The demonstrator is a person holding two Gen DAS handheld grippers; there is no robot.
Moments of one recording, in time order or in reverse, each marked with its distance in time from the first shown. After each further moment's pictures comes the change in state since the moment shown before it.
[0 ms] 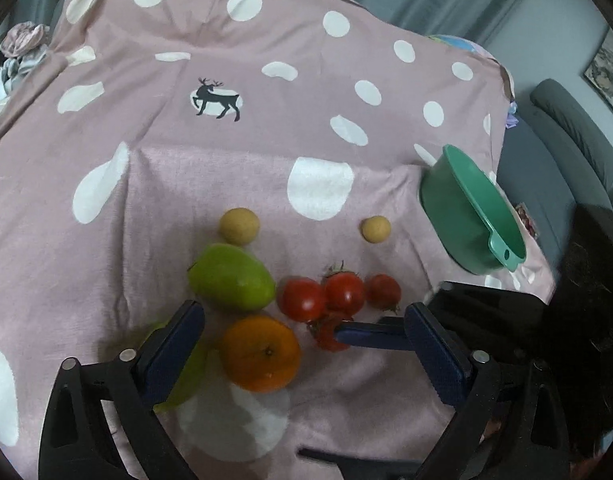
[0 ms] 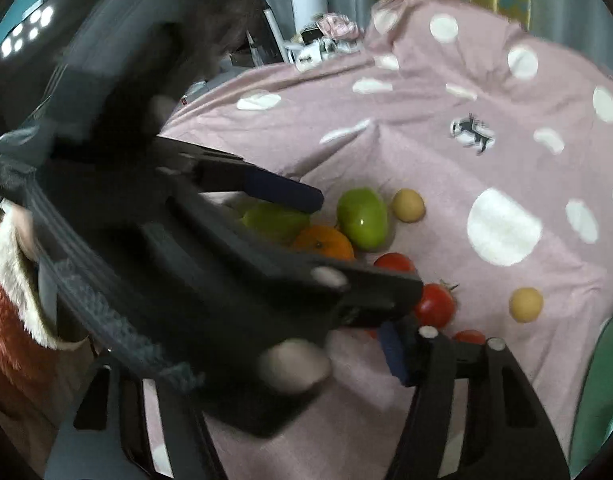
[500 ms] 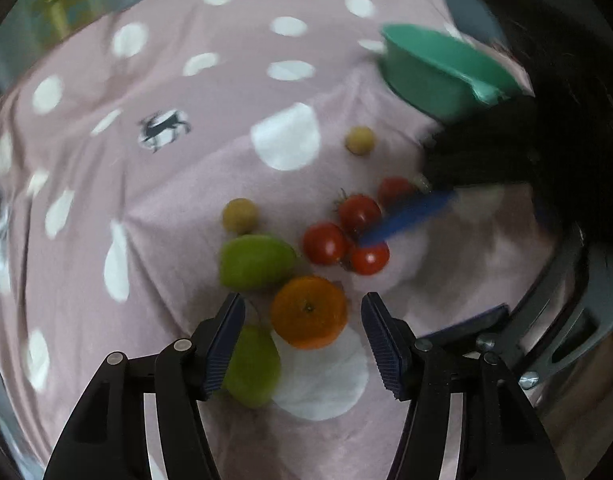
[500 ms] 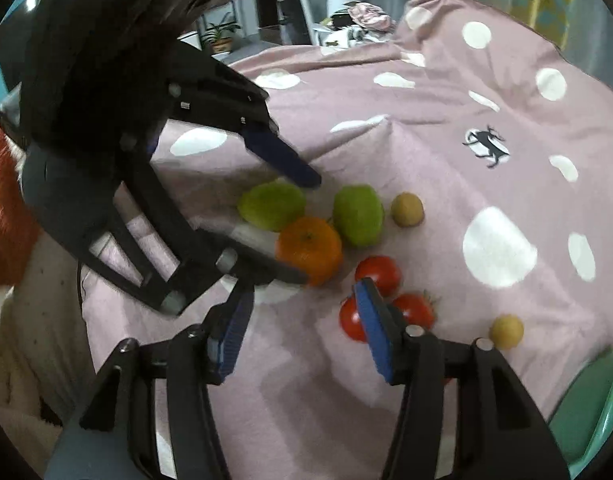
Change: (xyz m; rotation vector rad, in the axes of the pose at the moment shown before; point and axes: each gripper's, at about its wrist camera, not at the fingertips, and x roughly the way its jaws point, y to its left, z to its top) left arm 0.003 -0.029 -0.006 0.598 0.218 0.162; right arm -0.003 -0.006 0.008 -0.174 0.083 0.032
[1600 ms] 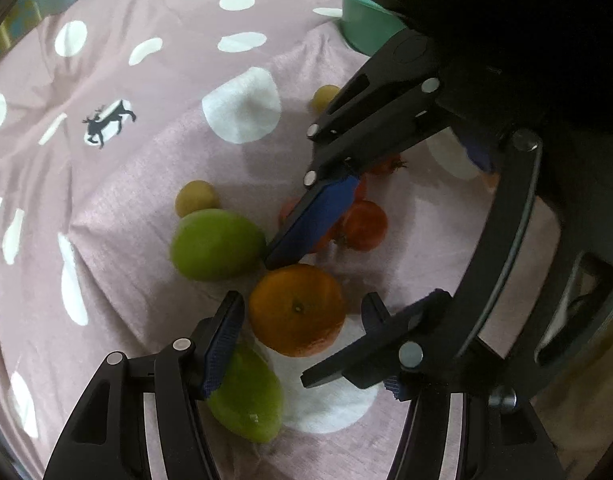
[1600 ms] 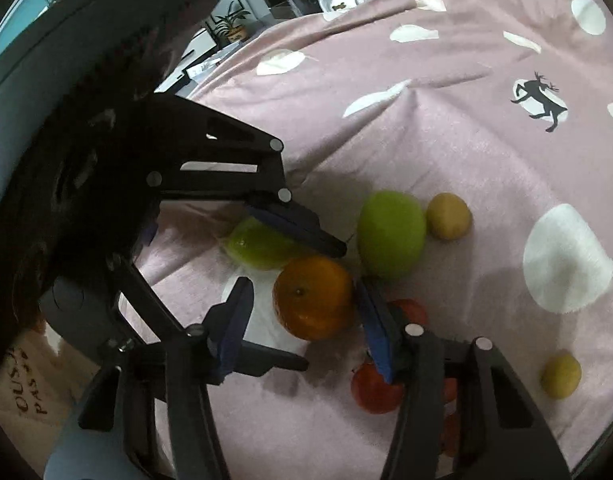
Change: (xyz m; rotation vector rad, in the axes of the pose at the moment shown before) left arm 0.033 0.003 0.002 0.098 0.059 -0.093; right arm 0.038 -0.028 0.035 0.184 0.111 0.220
